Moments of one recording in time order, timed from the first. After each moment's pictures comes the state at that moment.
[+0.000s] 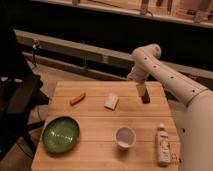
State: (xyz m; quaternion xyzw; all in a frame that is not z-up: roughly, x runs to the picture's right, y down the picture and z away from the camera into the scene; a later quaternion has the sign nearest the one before) arm 0.201 -0.006 0.853 -0.26 -0.06 -0.17 0.95
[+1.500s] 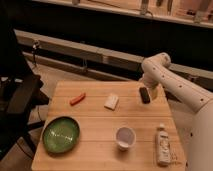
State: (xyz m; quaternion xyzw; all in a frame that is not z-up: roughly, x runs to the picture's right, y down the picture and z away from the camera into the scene) arm 0.285 0.015 0.879 -0.24 -0.01 -0.22 0.94
